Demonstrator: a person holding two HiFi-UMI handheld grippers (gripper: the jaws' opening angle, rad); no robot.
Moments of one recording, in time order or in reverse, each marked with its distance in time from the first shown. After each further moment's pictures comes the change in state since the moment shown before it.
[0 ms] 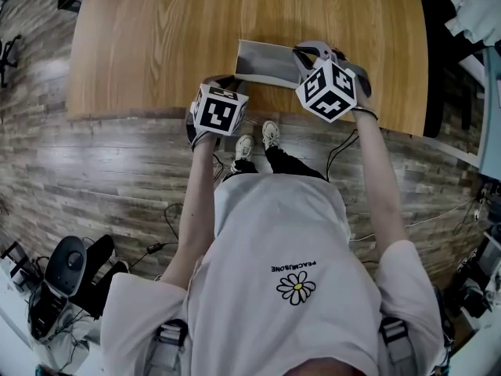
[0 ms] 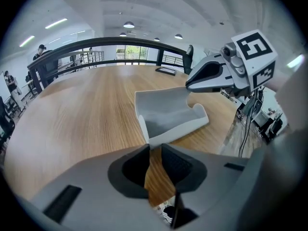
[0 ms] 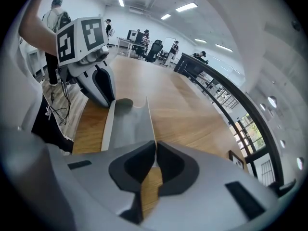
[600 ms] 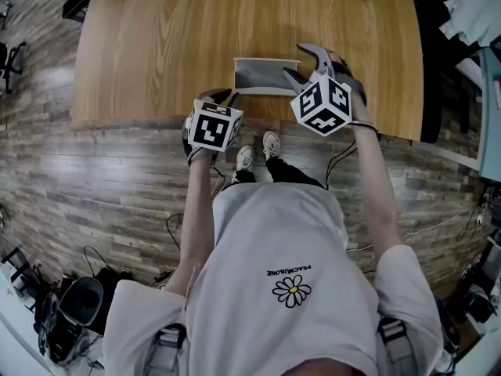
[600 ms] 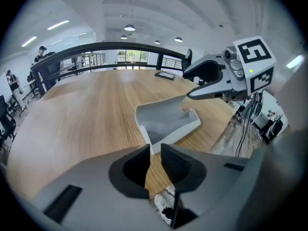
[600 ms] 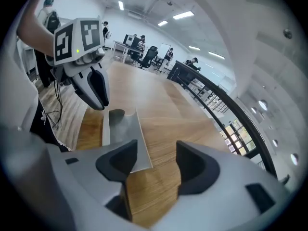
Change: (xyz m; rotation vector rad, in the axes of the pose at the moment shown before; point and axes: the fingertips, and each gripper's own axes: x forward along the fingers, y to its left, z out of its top) left arm -0.027 -0.013 0.006 0.002 -0.023 0.005; right arm -0.029 -0.009 0.014 0.008 -0.069 -0.088
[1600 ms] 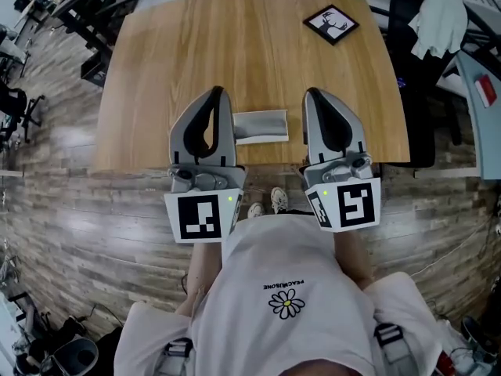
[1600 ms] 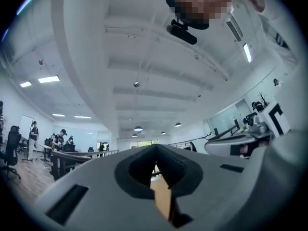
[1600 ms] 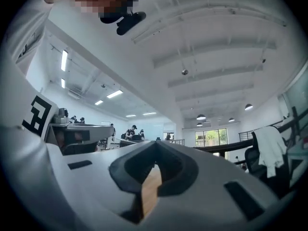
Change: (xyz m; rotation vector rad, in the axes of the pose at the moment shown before) left arm -0.294 -0.075 0.219 0.183 -1.198 0.241; right arm -0.273 -0.078 0.127 0.624 -0.861 -0.572
